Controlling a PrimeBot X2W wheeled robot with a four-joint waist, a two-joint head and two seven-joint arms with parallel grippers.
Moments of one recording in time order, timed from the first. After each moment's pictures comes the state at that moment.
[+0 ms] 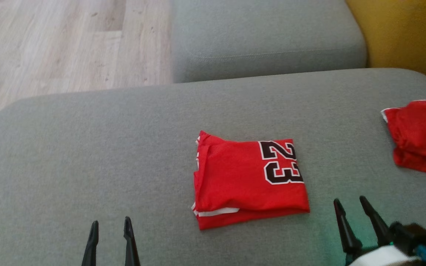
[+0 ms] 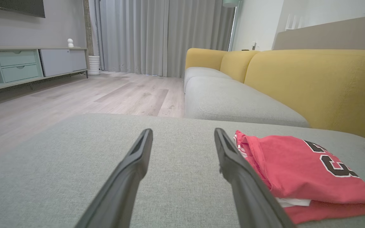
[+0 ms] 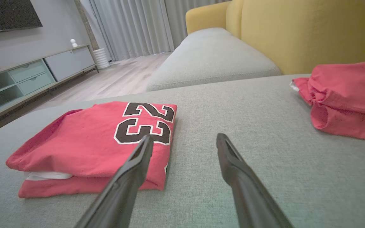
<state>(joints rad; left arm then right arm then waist) 0.33 0.06 -0.22 -0.06 -0.19 0.19 -0.25 0.14 -0.19 0.17 0.29 0.32 0.13 -0.25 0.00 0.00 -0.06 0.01</state>
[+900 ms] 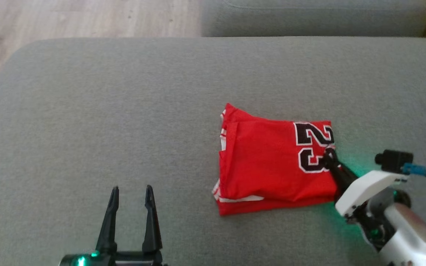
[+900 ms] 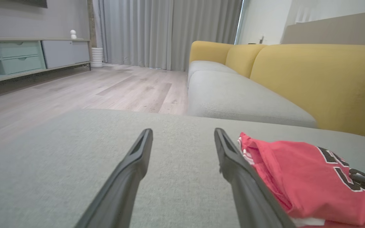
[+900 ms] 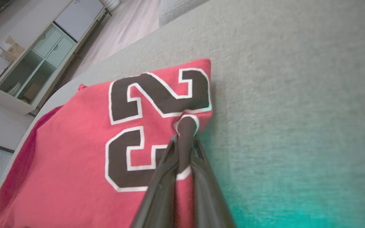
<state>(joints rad) 0.21 0.06 -0.33 -0.10 -0.18 0.21 -0.25 -0.31 -0.31 0.49 0.62 0.92 0.13 0.02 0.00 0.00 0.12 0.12</state>
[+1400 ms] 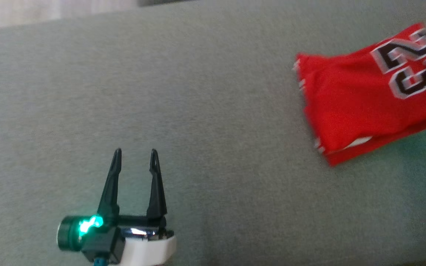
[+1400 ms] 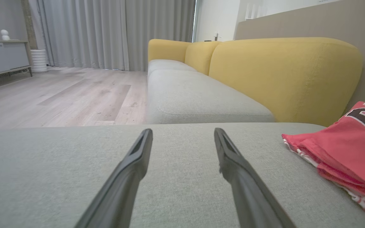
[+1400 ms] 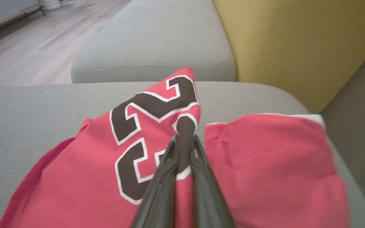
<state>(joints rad) 0.06 0.06 -0.35 -0.11 -0.14 0.22 -0.25 -0.55 -0.72 0.52 0.52 0.83 0.13 0.00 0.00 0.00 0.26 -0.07</state>
